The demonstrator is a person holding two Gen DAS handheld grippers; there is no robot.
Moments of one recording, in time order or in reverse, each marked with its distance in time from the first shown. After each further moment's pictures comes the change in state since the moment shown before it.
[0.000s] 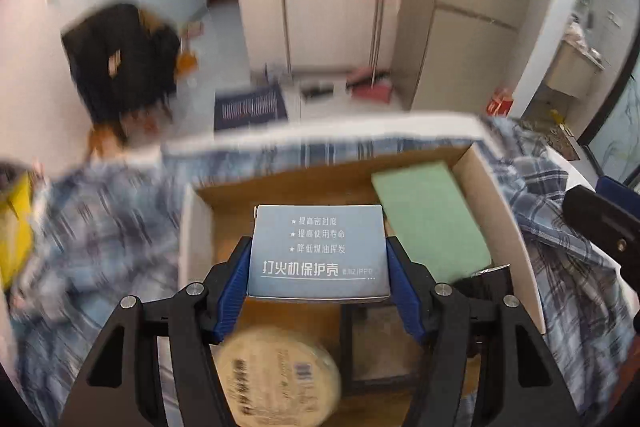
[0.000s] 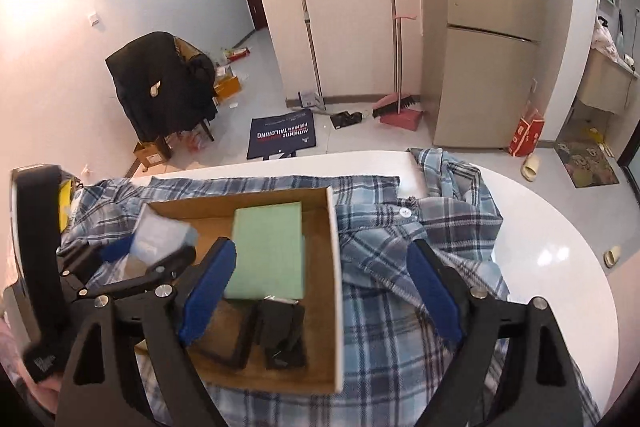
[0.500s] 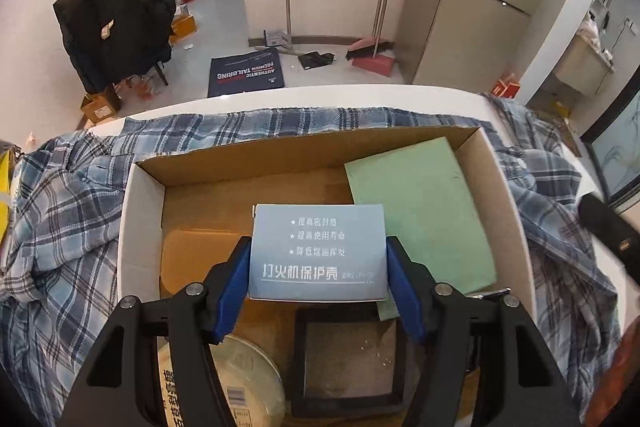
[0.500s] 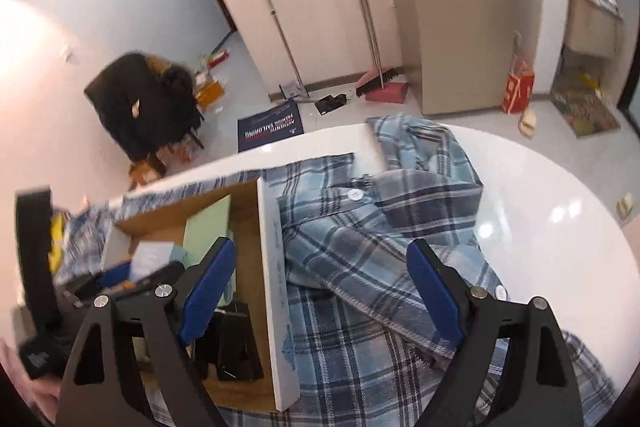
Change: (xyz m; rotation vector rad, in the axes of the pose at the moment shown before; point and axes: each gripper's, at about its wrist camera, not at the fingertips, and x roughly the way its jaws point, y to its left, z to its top) left arm 0.032 -0.025 0.007 -0.018 0.069 0.004; right arm 0.026 -0.061 -0.008 0.192 0.046 0.035
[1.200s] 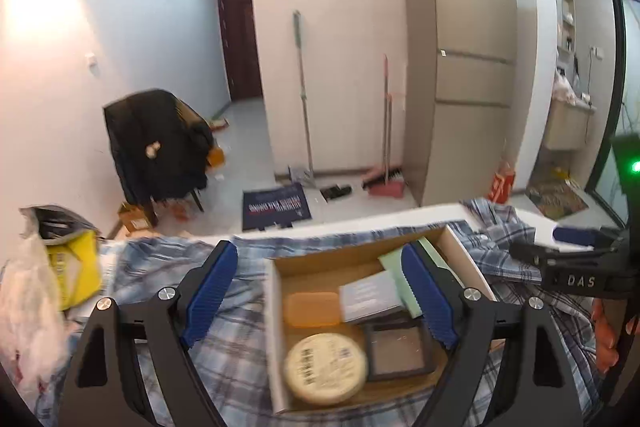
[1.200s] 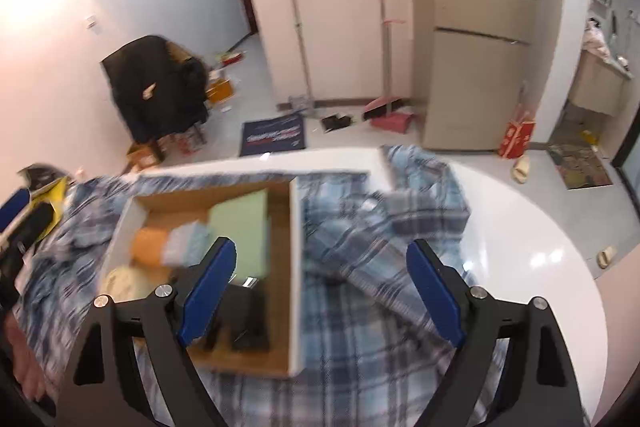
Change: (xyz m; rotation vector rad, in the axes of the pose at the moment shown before) left arm -0.173 0.052 -0.062 0.060 -0.551 0.062; right arm -0.045 0.040 -0.017 -0.200 -0.044 -0.031
